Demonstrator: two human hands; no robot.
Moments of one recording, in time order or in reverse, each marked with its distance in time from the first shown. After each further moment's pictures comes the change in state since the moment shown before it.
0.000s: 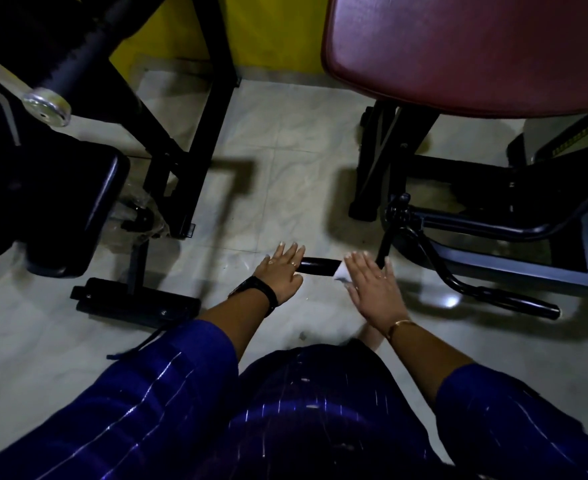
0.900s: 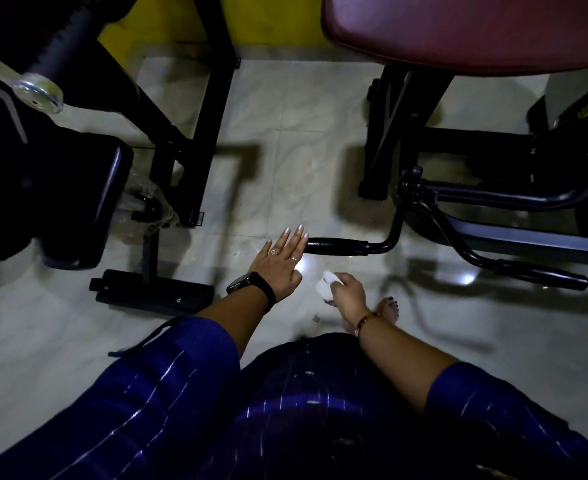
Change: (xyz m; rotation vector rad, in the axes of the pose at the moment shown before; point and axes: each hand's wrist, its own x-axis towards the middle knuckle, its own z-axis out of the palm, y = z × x) left_hand -0.016 -0.021 0.018 0.375 0.111 0.107; right_hand 0.000 -0.090 0.041 1.498 -0.103 0.854
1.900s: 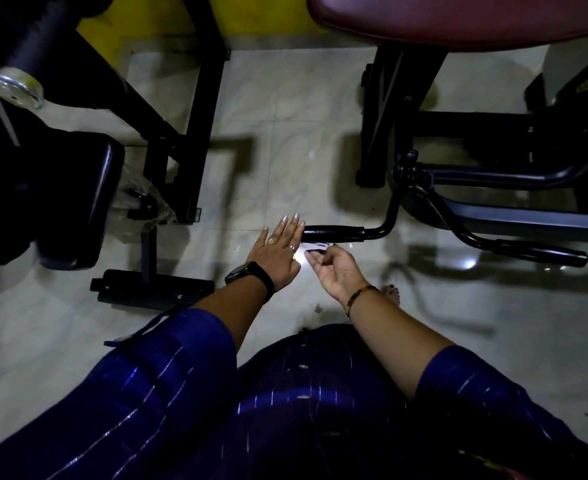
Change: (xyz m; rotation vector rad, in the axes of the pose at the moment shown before) left_hand 0.001 0.004 0.001 0.034 0.013 -0.009; right_hand -0.006 -0.044 0.017 0.894 -0.171 0.212
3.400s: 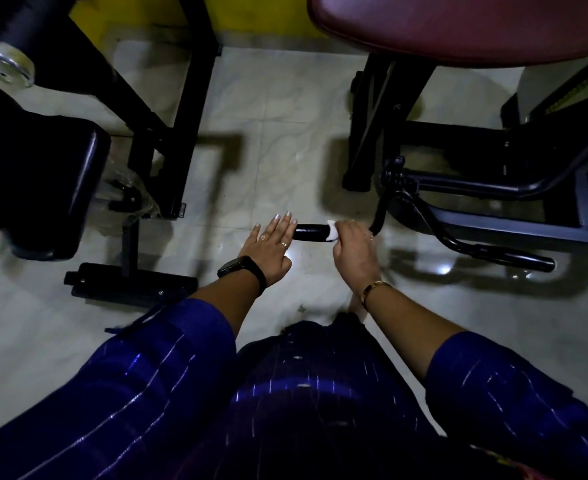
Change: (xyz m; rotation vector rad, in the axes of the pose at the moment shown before) left_hand 0.001 0.000 0.001 -0.017 -0.006 -0.004; right_hand 0.003 -0.049 -0.036 -1.820 0.144 -1.254
